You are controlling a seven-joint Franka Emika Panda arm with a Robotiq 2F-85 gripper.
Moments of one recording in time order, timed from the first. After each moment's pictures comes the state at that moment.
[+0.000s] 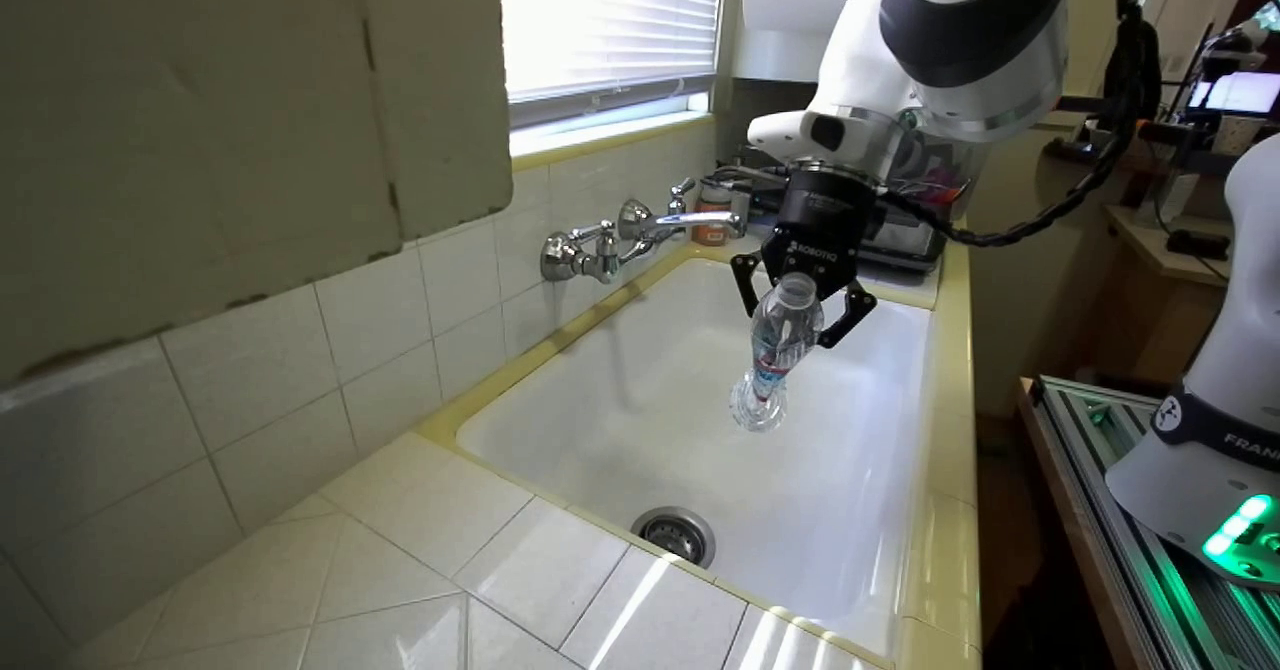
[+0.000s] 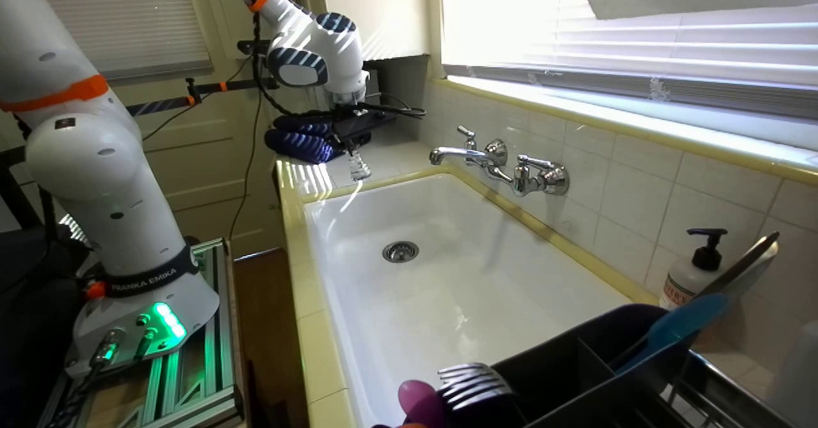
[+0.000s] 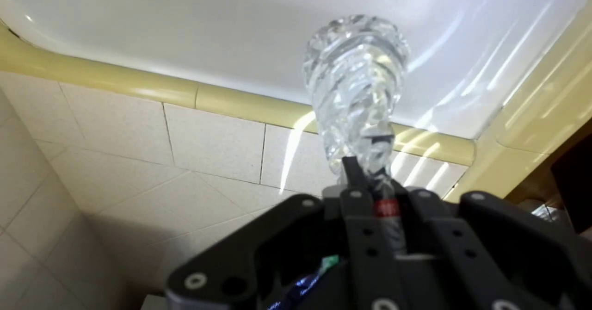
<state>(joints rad) 0.13 -0.20 0.16 -2.63 0.84 2.53 -2.04</state>
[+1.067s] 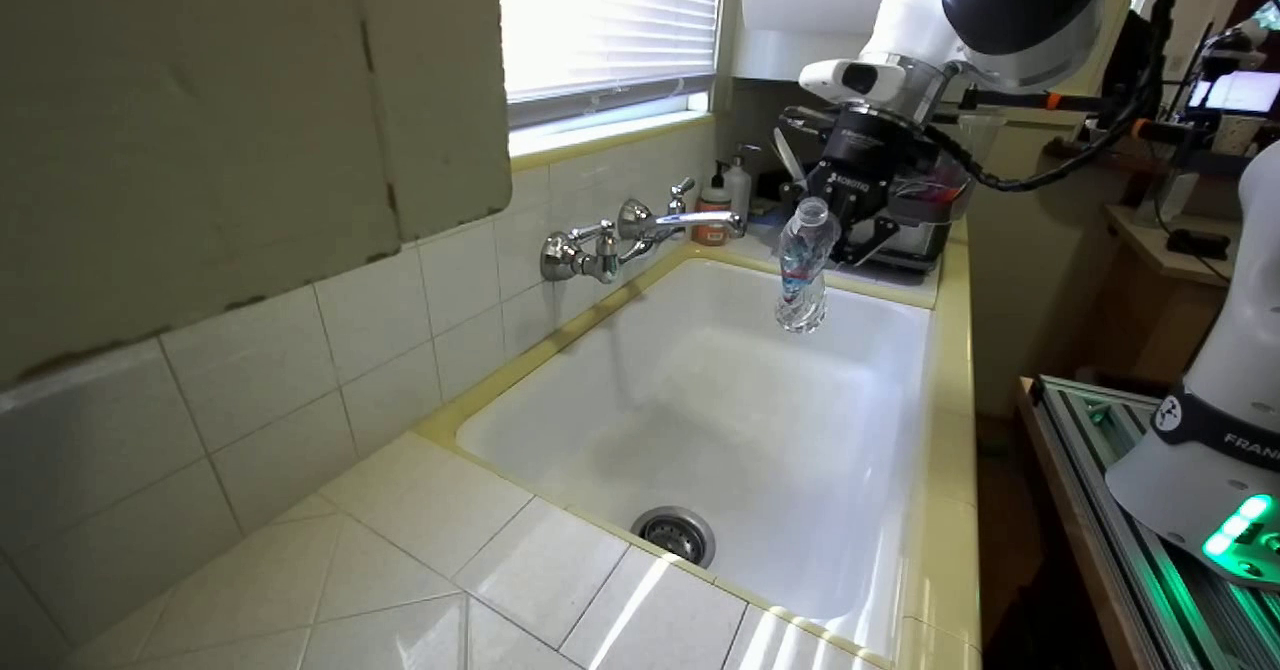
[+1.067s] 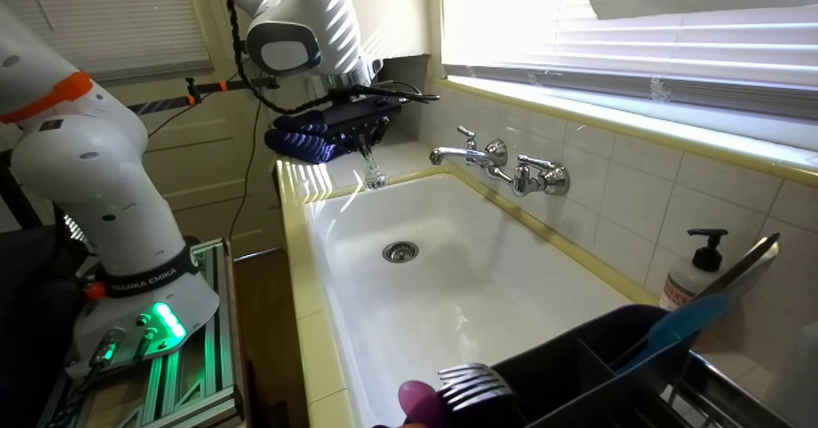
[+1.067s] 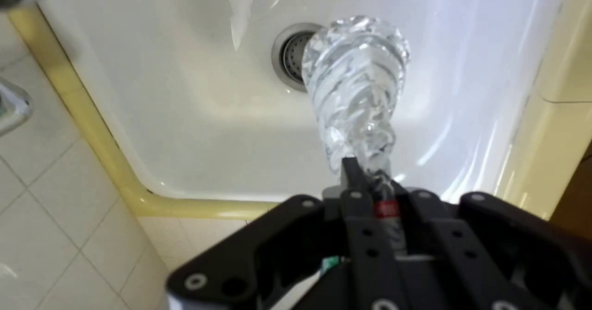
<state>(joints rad) 0.01 -0.42 0.01 -2.74 0.48 2.51 -1.73</state>
